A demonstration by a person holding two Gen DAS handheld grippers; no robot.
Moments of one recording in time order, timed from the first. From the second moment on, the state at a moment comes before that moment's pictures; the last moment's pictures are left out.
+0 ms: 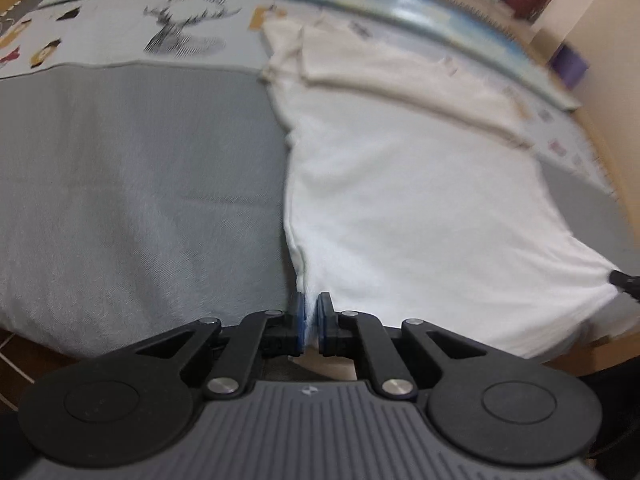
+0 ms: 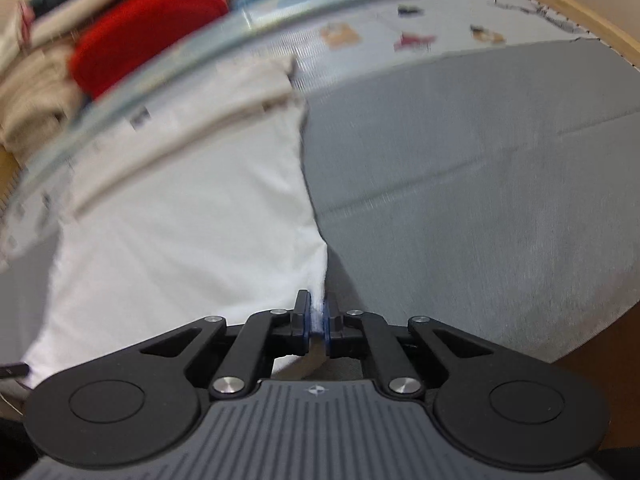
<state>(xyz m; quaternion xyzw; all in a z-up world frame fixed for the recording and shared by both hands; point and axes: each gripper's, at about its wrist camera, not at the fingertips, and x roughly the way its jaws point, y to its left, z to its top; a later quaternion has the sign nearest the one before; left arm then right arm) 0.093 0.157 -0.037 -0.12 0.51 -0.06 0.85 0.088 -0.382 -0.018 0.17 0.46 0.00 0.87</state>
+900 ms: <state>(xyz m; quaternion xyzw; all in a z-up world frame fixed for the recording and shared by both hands) 0.152 0.187 0.075 -0.15 0.44 -0.08 0.88 0.109 -0.408 0.099 0.22 0.37 0.03 0.90</state>
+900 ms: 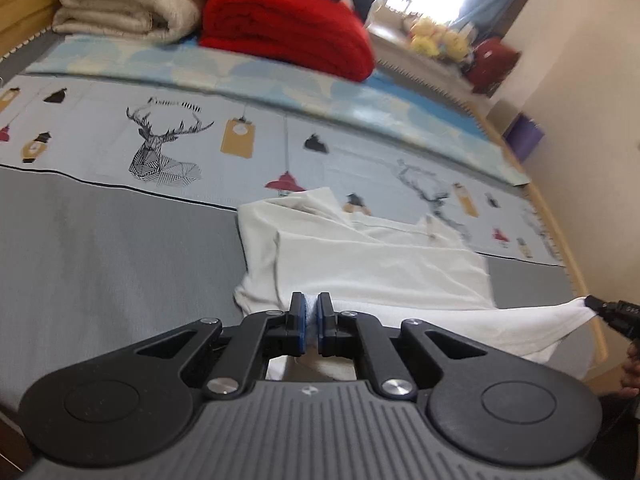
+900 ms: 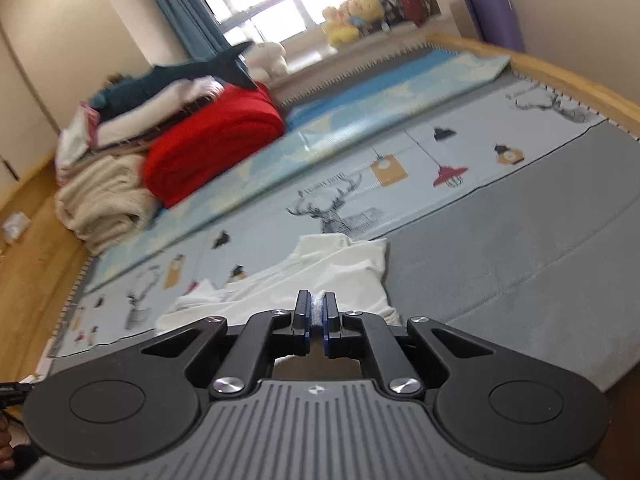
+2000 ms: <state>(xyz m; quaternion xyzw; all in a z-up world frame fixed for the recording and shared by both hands) 0.315 0.215 -0.042 -0.14 0.55 -0.03 0.82 0.295 -0.420 -0.040 0.19 0.48 0.00 0.86</state>
